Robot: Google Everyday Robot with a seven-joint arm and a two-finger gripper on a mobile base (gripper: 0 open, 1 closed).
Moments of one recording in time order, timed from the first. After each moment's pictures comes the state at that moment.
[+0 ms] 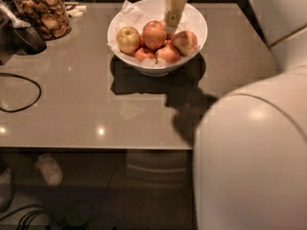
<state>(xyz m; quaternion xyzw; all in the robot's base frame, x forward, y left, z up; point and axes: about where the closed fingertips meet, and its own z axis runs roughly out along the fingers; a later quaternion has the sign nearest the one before) 0.678 -0.060 1.026 -0.65 0.73 -0.06 0.20</state>
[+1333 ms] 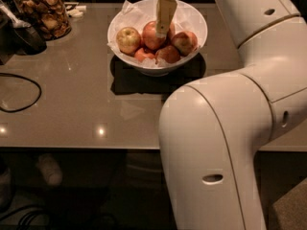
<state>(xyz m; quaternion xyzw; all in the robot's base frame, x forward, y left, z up) 0.721 -0.038 0.985 -0.66 0.72 -0.04 0.19</state>
